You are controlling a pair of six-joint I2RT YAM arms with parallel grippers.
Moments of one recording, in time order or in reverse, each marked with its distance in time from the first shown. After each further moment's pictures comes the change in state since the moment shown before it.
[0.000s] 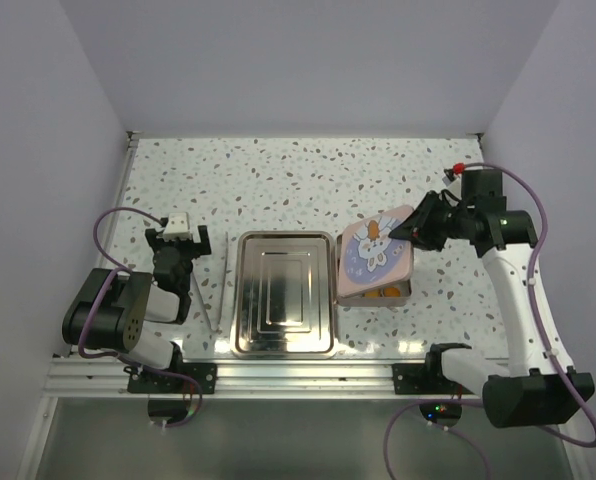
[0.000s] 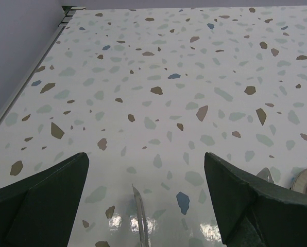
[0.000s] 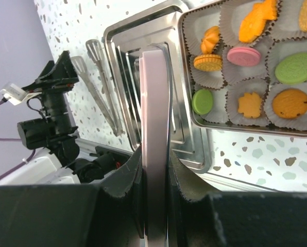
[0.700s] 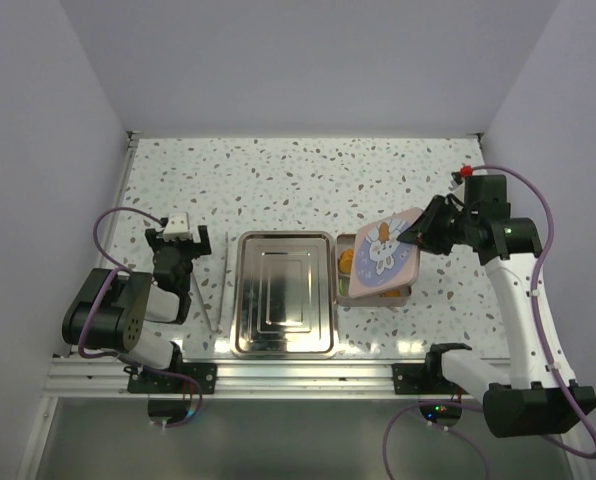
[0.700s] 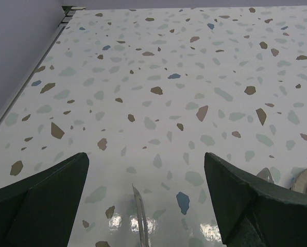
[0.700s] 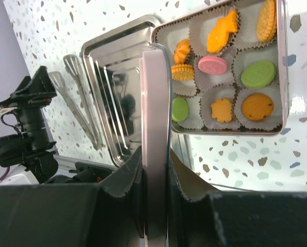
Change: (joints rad) left arm 0.000 0.000 0.000 0.000 0.000 0.000; right arm 0.000 -0.058 -0.020 -0.031 0.133 -0.037
